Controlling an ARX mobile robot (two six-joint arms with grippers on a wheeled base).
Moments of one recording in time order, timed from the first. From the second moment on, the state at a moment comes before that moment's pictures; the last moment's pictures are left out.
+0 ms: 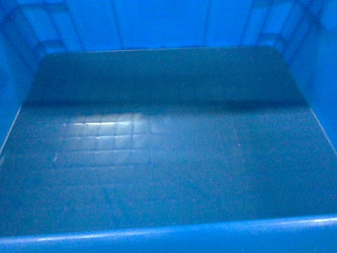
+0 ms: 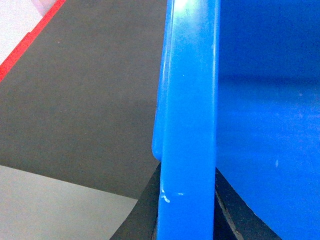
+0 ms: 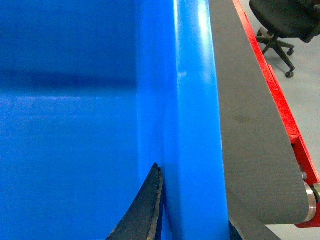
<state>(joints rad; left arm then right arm) -0.56 0.89 0.64 -0.40 -0.75 -0.29 0.56 0.89 0.62 -0.24 0.58 0.13</state>
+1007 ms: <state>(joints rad) -0.56 0.89 0.64 -0.40 -0.75 -0.29 0.56 0.89 0.62 -0.24 0.58 0.13</state>
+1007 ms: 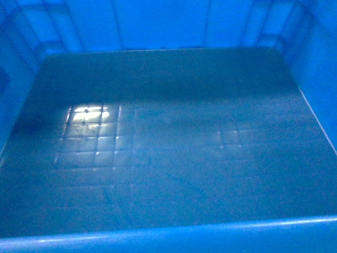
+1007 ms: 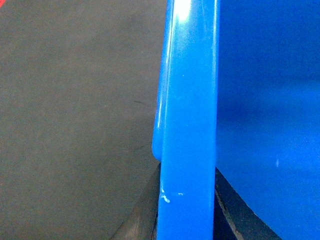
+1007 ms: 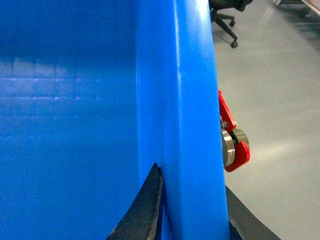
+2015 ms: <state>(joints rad) -0.56 0.89 0.64 -0.40 -0.75 -0.29 0.56 0.89 0.62 -0.24 0.58 0.13</state>
